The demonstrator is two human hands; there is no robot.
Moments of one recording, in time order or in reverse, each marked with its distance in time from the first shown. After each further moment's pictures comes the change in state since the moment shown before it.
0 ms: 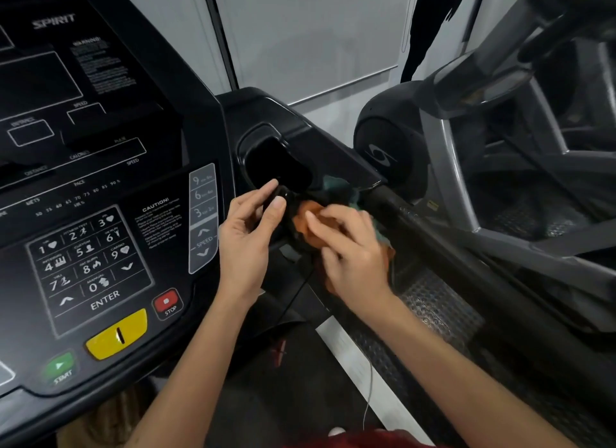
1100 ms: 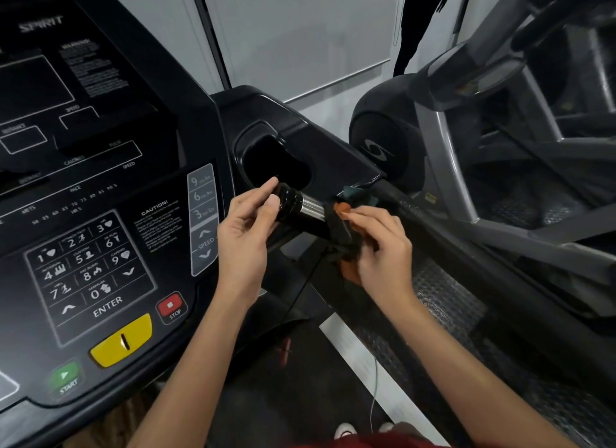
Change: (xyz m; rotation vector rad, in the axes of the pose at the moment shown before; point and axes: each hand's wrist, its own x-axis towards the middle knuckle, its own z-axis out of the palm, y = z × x) left_hand 0.000 0.003 -0.004 -0.086 -0.031 -0.067; right_hand -0.015 0.019 -0.013 -0.042 0.031 0.320
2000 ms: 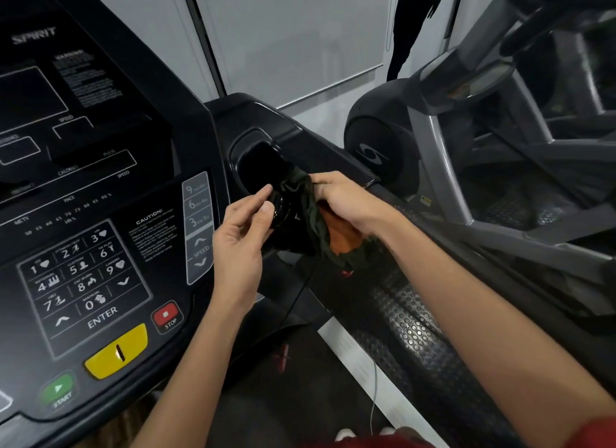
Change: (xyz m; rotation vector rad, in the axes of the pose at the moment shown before) left_hand 0.002 -0.001 0.000 0.018 -0.001 0.002; right_hand 0.097 -0.033 0.015 0.576 -0.831 0.504
